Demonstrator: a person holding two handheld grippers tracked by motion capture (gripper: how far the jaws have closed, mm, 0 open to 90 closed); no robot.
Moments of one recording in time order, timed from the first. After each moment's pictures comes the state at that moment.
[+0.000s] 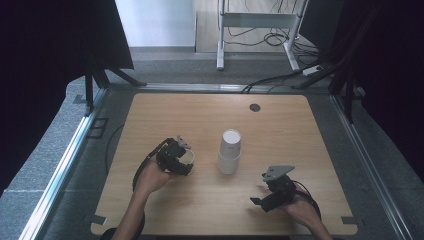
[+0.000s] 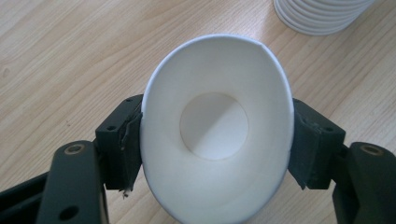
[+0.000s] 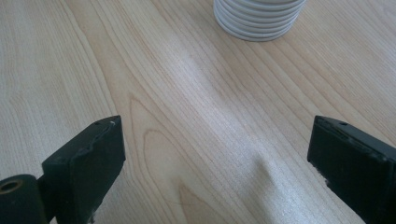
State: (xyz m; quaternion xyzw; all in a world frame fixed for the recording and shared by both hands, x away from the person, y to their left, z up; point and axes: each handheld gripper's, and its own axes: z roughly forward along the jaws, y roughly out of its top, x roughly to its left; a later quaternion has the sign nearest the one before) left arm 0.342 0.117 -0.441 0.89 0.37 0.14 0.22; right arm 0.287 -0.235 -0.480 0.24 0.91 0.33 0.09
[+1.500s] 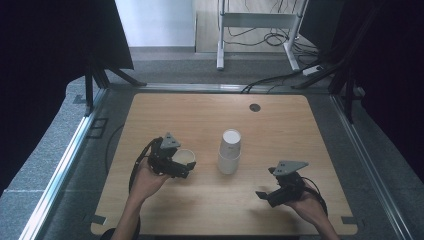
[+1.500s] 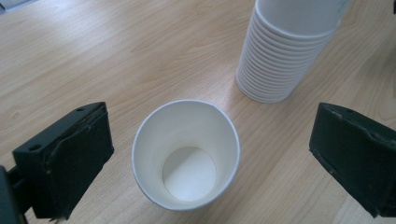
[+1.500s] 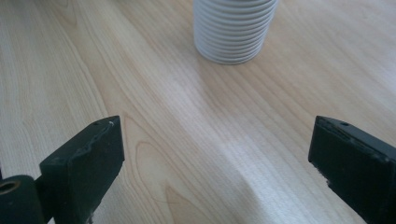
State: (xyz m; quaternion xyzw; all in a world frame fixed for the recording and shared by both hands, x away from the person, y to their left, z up) left arm 0.314 0.138 -0.413 0.84 0.36 0.16 0.37; right arm 0.289 -0.255 -0.460 0.26 0.88 0.38 0.10
